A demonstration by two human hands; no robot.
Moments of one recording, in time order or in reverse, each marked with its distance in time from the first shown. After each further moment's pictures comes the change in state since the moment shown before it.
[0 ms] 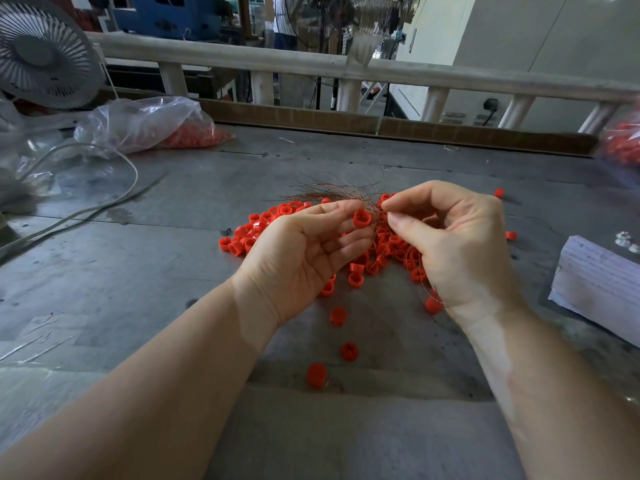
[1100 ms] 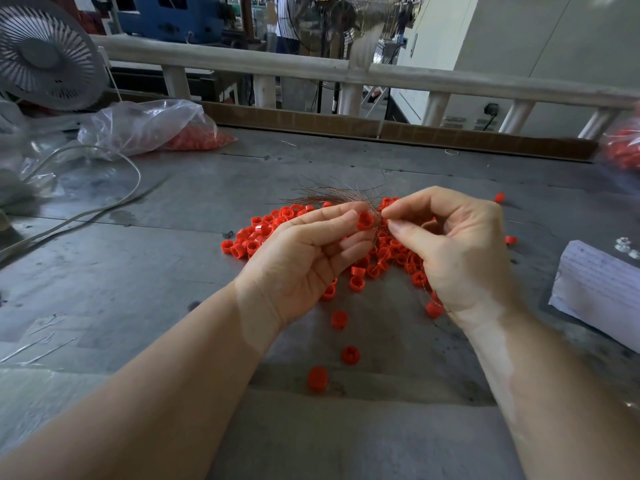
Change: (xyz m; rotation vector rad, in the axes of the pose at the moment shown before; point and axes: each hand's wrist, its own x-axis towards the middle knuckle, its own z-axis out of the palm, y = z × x) left_hand 0.000 -0.001 0.000 0.018 0.022 0.011; right_hand 0.001 0.000 -0.002 0.004 -0.039 -0.009
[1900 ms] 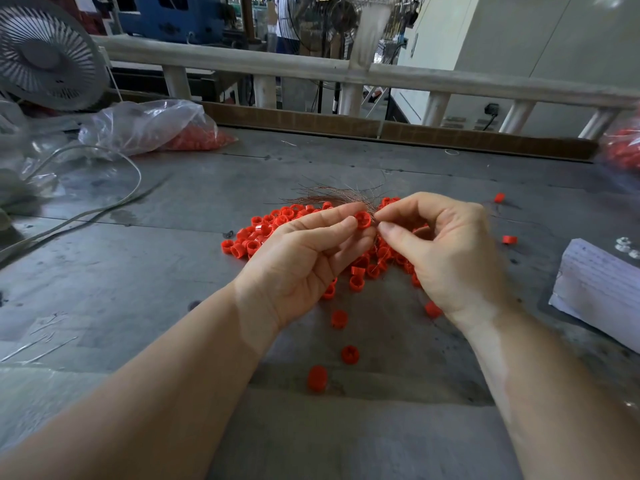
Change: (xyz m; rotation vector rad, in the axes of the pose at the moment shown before) left_hand -0.003 0.000 0.002 -0.069 0.015 -0.021; right_hand -0.002 0.000 0.003 -0.073 -0.068 0.001
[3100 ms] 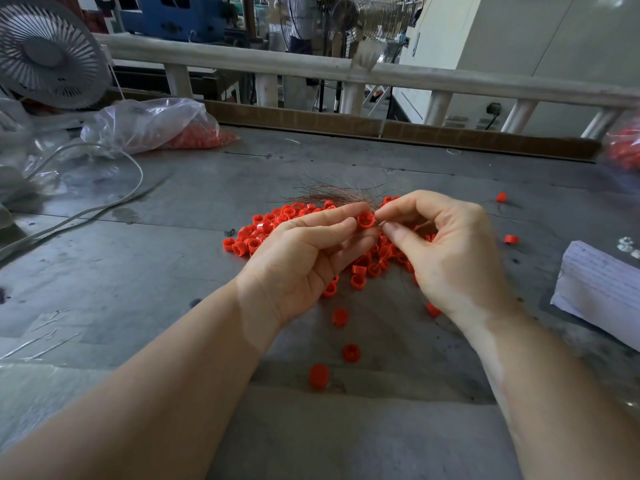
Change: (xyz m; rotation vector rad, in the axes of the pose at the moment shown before) left_hand 0.001 0.000 -0.001 0.039 0.007 0.009; right_hand 0.000 0.002 0.000 -0.160 0.008 -0.067
